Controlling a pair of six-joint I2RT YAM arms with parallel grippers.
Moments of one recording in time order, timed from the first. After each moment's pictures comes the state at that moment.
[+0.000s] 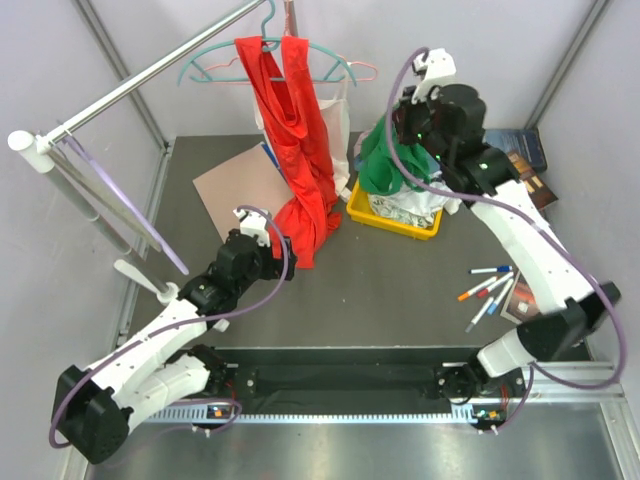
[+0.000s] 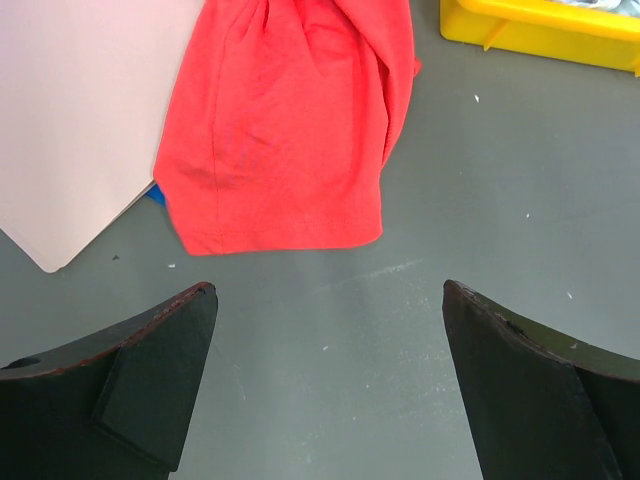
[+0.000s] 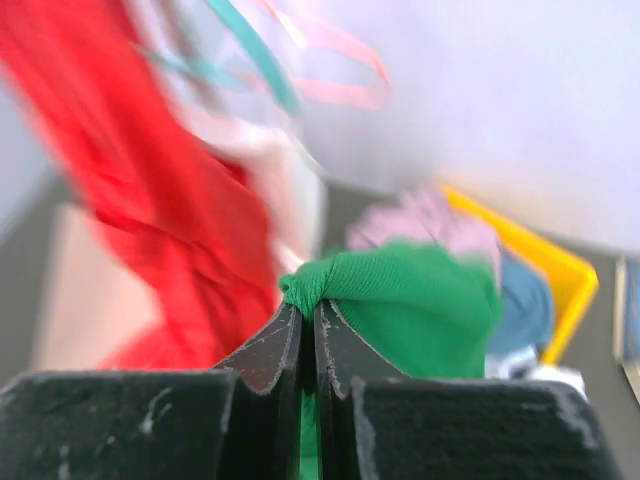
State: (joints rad) left arm -0.59 0.89 0.59 -0.18 -0.17 -0.32; right arm 0.47 1.53 1.69 -0.36 0.13 0.07
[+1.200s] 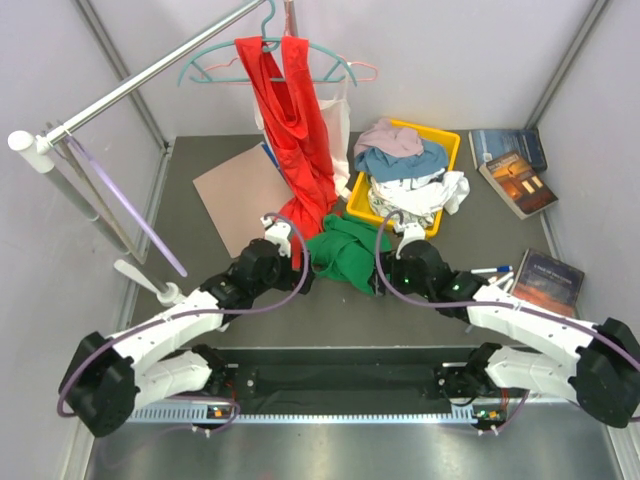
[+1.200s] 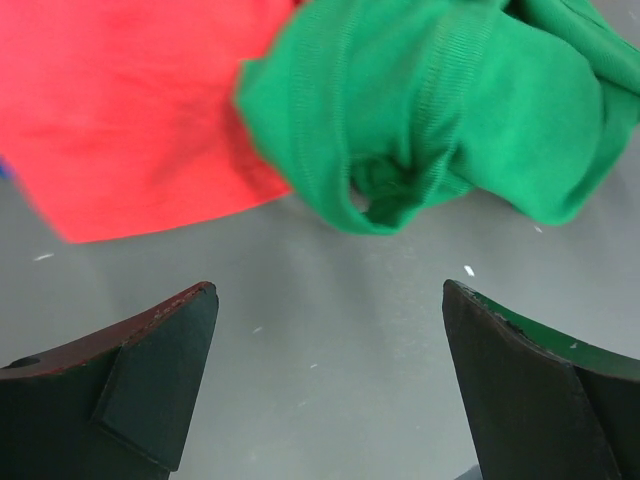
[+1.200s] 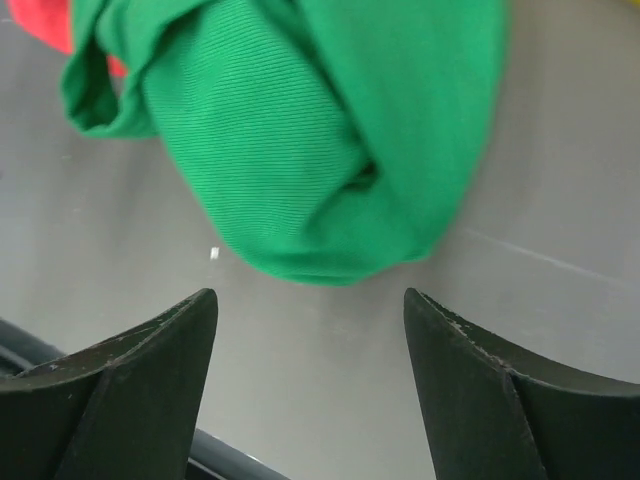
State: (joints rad) left arm -0.67 1.03 0.55 -0.10 -0.08 -0.35; right arm 0.78 1.06 0.60 -0.23 0.16 0.50
